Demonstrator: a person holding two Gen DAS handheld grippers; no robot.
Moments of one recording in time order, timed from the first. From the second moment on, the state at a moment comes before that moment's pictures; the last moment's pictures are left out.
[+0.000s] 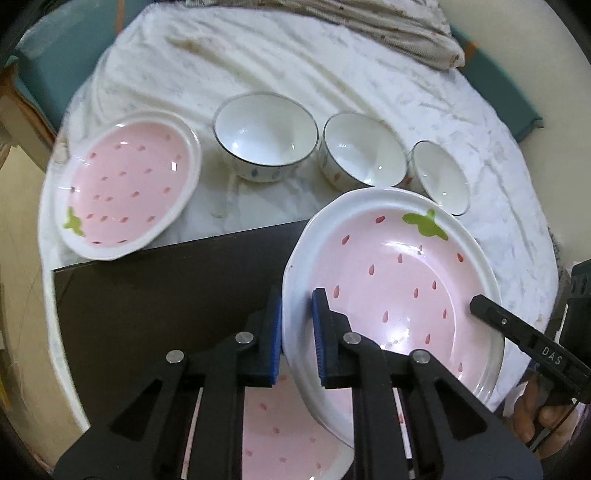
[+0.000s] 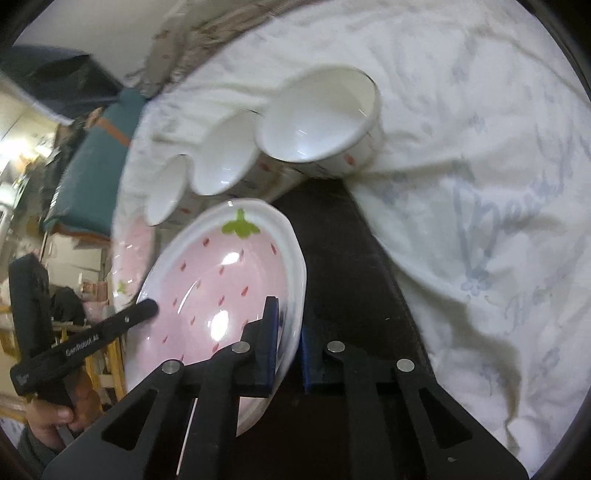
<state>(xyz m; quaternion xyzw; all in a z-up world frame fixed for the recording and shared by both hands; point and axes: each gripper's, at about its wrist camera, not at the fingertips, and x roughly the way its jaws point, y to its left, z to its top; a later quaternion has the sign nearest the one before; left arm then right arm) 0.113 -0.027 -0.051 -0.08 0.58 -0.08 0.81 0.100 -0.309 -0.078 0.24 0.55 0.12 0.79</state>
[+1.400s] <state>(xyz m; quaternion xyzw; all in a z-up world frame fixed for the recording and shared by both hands) -0.011 0.003 -0.013 0.01 0.54 -0.17 0.83 0.020 -0.213 -0.053 0.17 0.55 0.24 0.78</state>
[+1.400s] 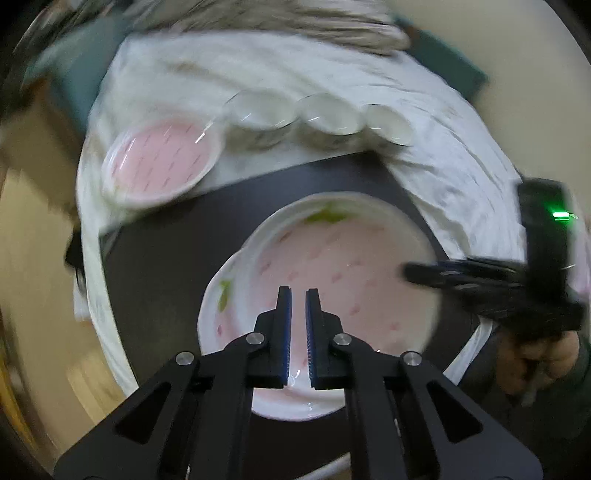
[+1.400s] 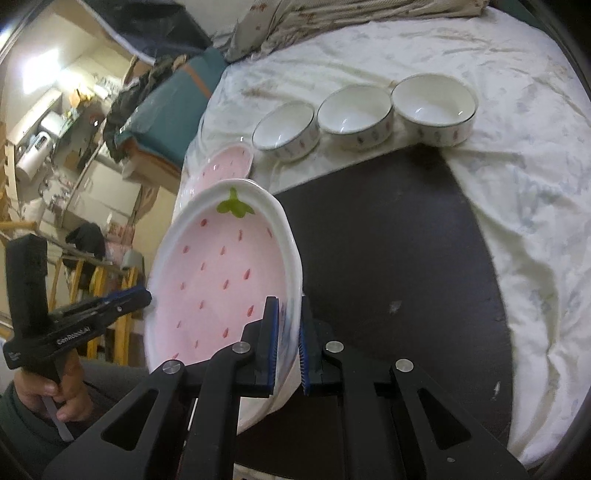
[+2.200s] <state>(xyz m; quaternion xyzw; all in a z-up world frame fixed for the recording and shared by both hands) 0.008 0.084 -0.099 -0.08 0.62 0.02 0.78 0.029 -0.186 -0.113 0.14 0.62 0.21 0.74</state>
